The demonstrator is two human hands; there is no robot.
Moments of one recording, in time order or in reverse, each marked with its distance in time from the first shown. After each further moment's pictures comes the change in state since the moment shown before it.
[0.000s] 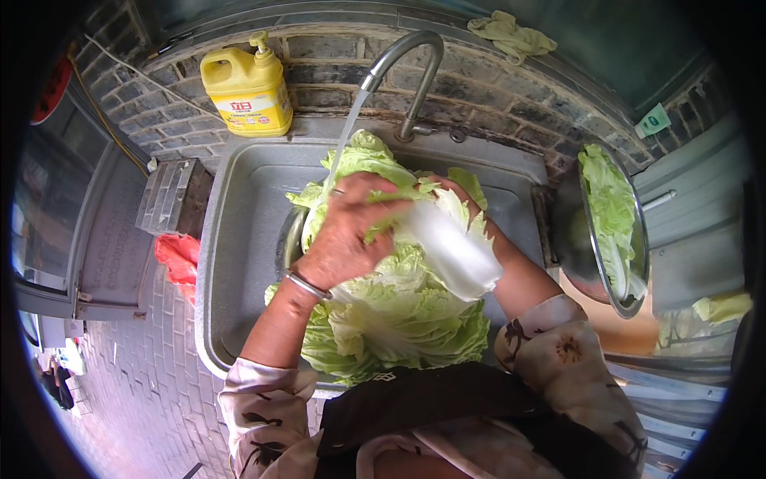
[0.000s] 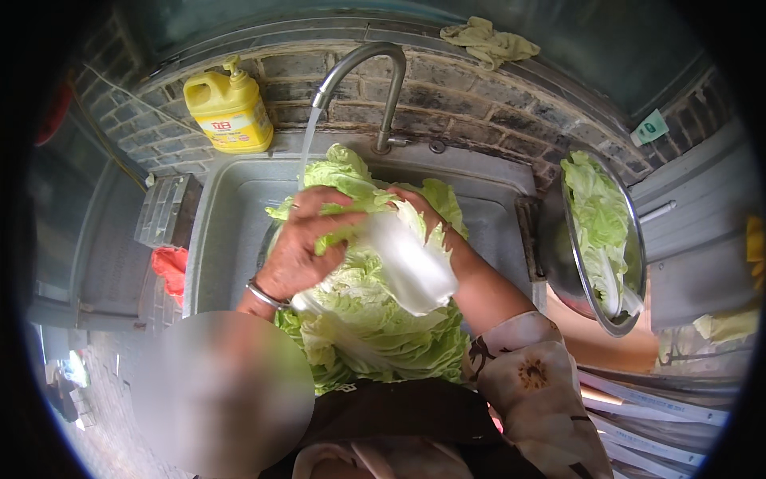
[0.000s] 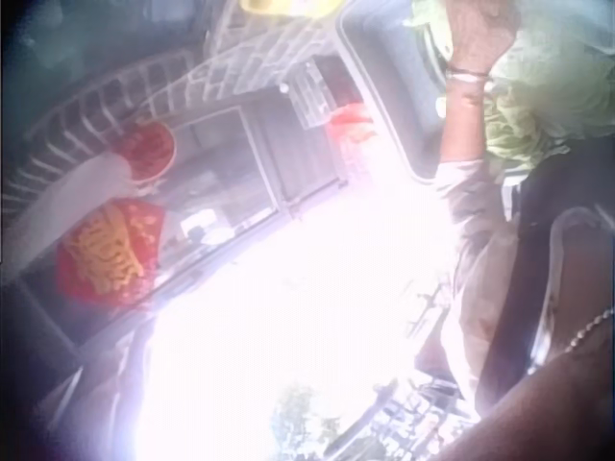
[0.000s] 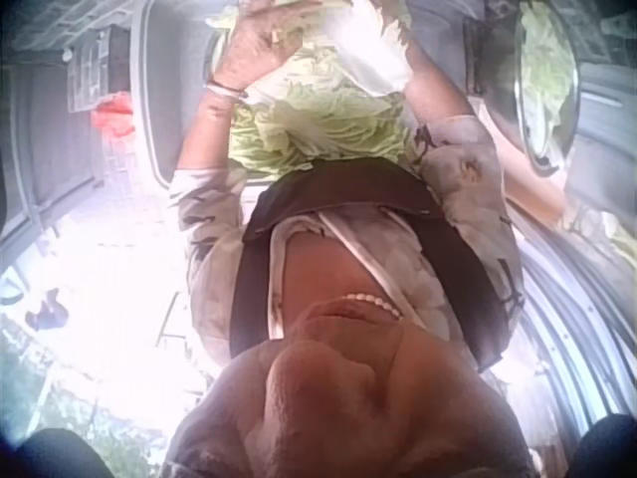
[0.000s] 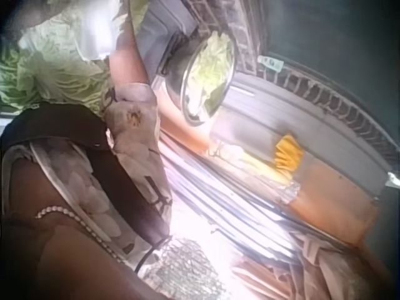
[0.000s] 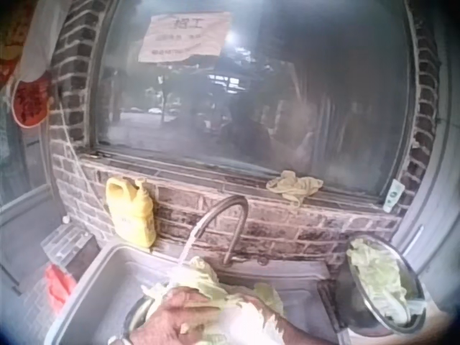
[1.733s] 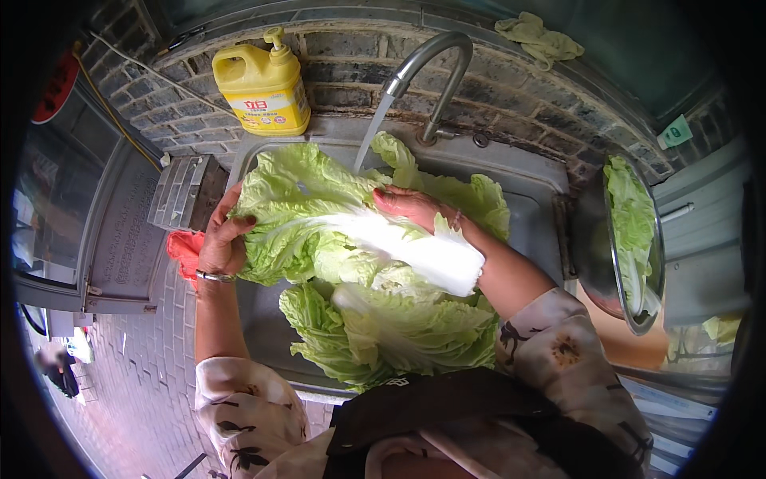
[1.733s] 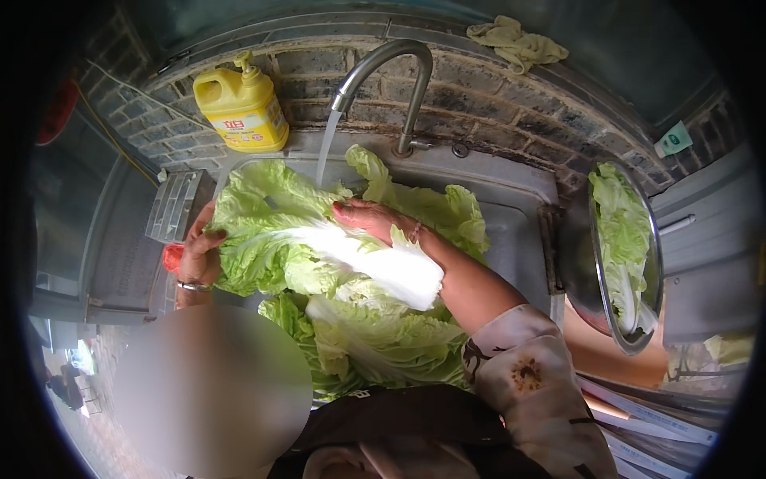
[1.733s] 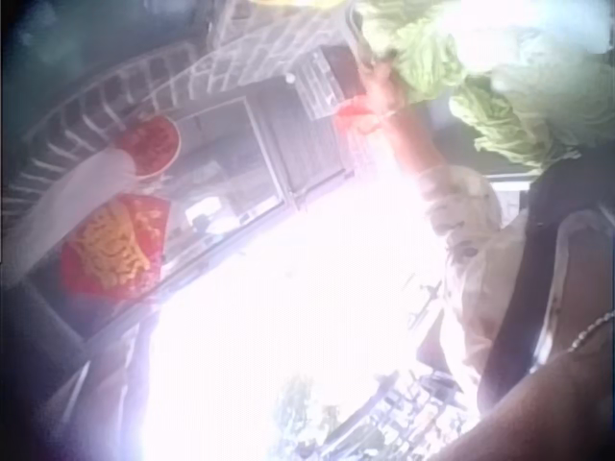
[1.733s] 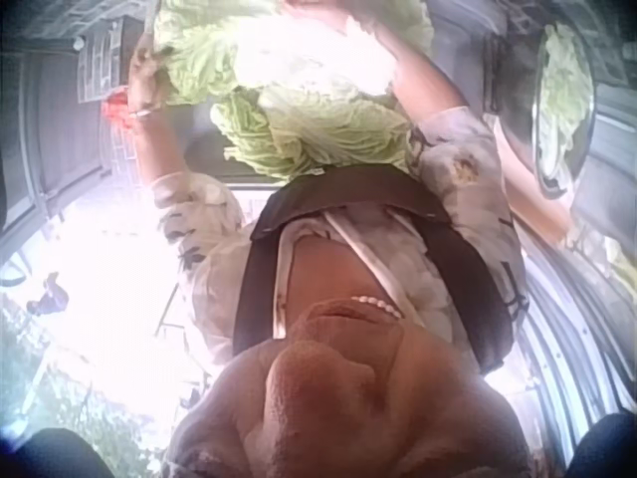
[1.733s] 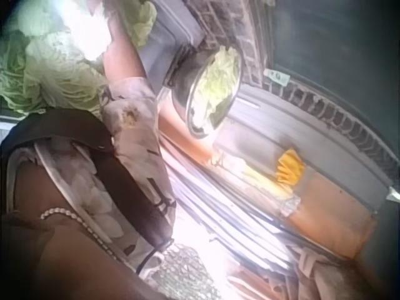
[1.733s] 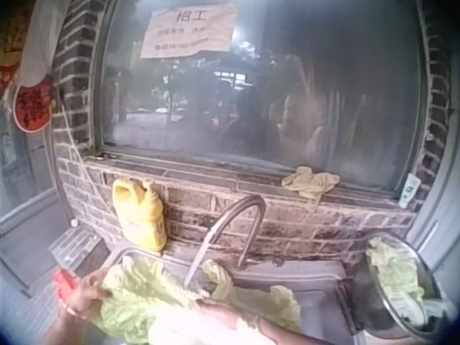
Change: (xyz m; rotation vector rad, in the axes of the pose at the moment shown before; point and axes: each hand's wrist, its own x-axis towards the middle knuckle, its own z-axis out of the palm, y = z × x) left_hand -0.078 -0.087 -0.113 -1.069 0.370 -0.592; right_hand 0.080 0.033 0.021 -0.179 -0.300 0.304
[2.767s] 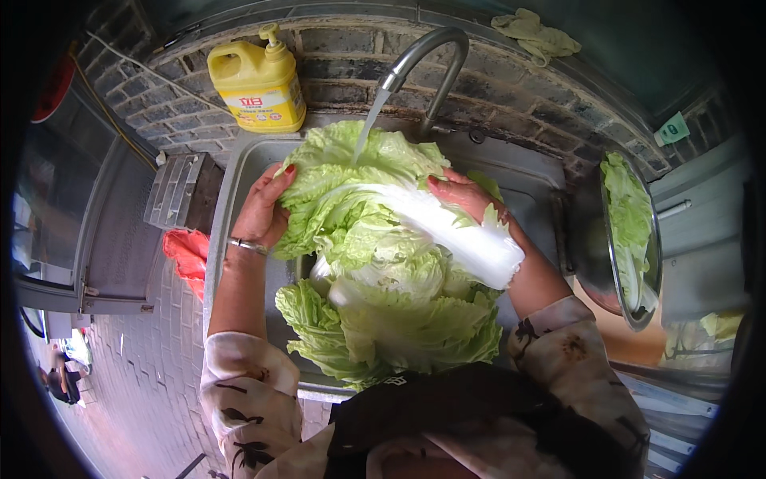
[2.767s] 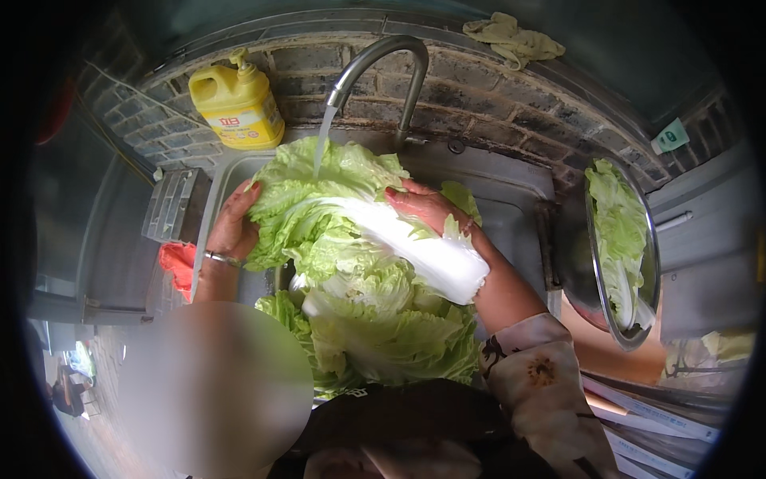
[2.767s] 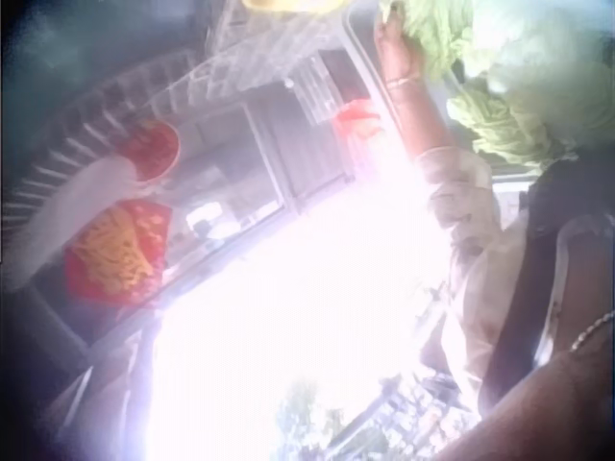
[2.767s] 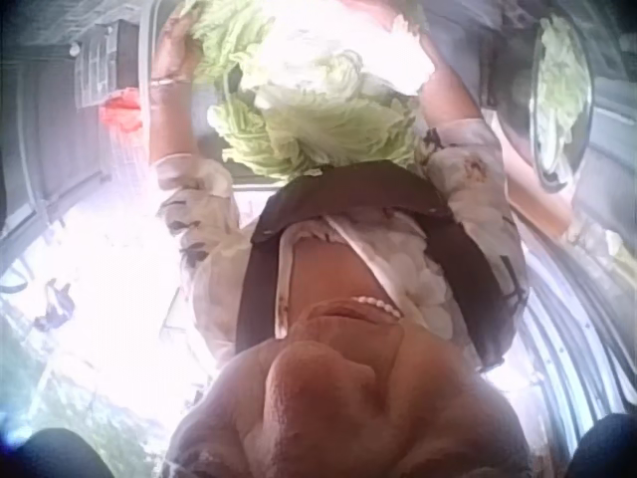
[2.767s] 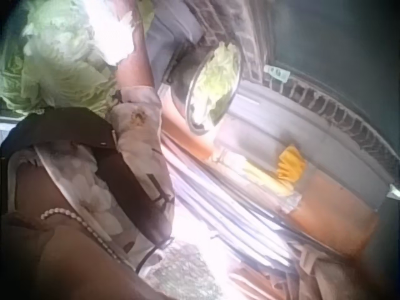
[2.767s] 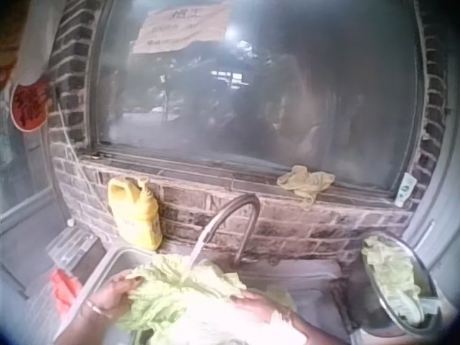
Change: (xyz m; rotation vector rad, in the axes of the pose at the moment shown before) left_hand 0.046 -0.034 0.036 -0.158 -0.047 -0.171; right_hand -0.056 -0.007 -0.043 0.009 0.379 -0.095
